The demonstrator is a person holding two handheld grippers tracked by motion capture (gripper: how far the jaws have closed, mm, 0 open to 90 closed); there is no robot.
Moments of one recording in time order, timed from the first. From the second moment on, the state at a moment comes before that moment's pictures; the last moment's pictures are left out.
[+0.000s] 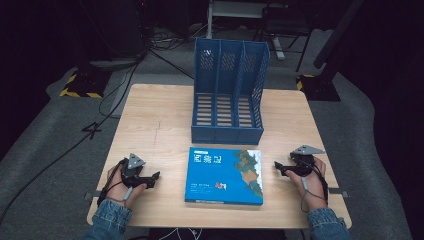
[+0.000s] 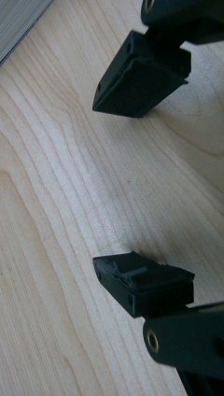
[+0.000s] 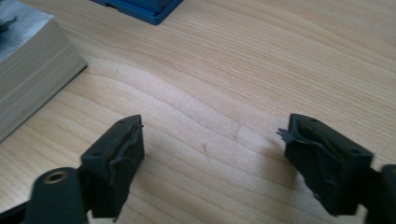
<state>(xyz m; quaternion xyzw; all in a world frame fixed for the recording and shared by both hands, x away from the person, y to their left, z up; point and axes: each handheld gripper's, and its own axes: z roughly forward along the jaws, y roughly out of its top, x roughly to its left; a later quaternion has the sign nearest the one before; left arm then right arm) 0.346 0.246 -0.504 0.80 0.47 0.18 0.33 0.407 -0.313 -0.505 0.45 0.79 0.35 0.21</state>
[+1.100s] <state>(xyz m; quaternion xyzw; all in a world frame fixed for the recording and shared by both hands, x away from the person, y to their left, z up) 0.367 0.174 -0.458 0.82 0.39 0.13 0.40 0.350 -0.260 -0.471 0.40 0.82 0.39 0.14</state>
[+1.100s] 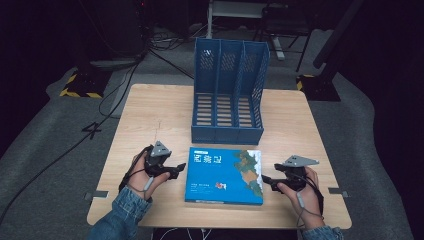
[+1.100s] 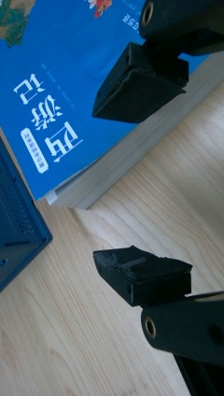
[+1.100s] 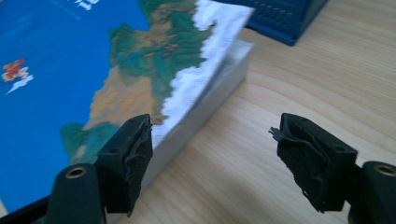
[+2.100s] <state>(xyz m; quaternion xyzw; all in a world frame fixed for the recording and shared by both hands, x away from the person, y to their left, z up) 0.378 0.144 -0.492 0.81 0.40 0.05 0.43 0.316 -0.184 -0.475 0.28 0.87 0.38 0.12</state>
